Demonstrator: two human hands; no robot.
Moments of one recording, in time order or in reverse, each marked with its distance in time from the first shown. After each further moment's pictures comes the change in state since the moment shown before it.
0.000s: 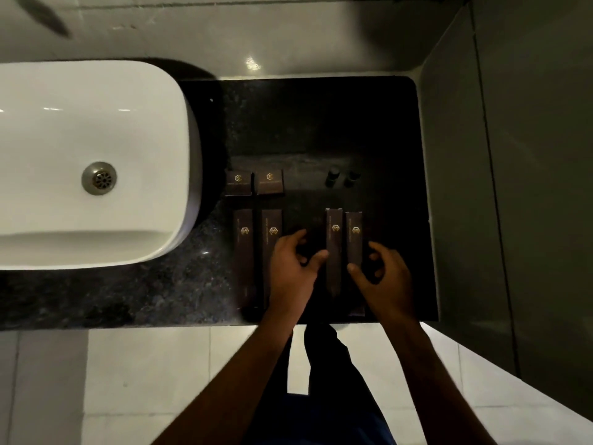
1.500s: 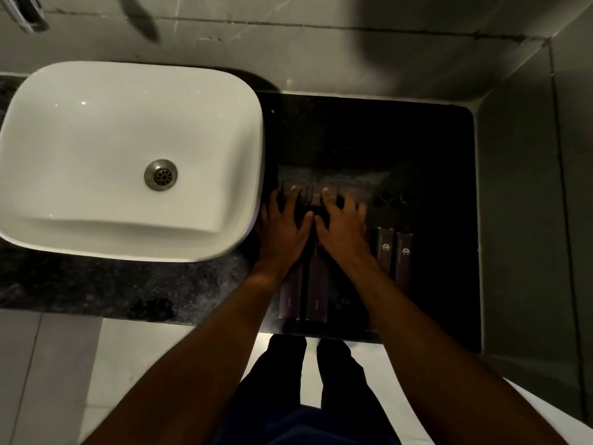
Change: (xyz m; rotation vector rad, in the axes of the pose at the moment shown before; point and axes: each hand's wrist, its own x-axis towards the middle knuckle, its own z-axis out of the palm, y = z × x) left_hand 0.113 -0.035 -0.087 0.532 0.082 0.154; right_hand 0.075 -0.132 0.123 -0.480 -0.105 -0.341
